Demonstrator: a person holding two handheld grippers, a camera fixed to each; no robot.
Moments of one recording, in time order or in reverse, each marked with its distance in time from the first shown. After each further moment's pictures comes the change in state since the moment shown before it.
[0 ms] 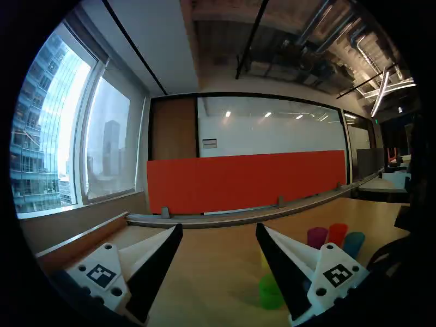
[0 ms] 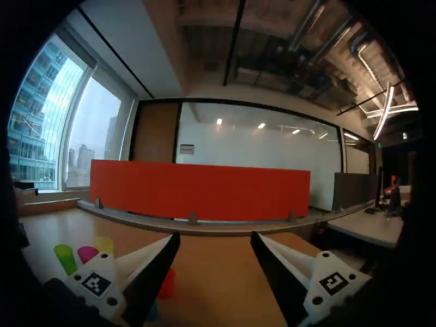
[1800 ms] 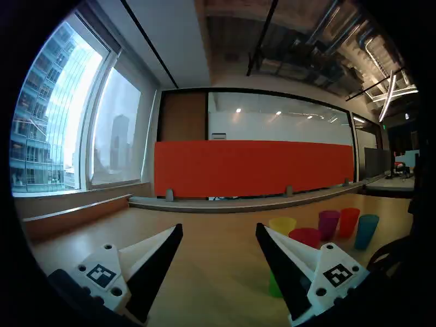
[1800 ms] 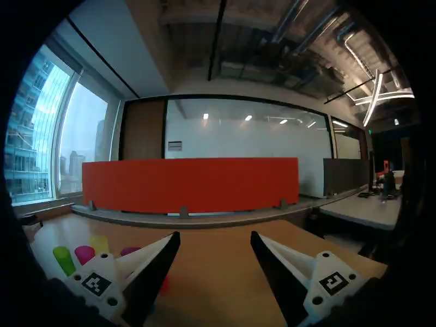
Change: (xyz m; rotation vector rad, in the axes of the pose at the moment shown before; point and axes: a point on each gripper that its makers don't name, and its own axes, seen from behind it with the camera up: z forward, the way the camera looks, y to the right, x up) left arm -0.084 -0.005 0.012 0.051 -0.010 -0.049; right arm -0.019 0.025 -0.015 -0.064 -0.027 0.068
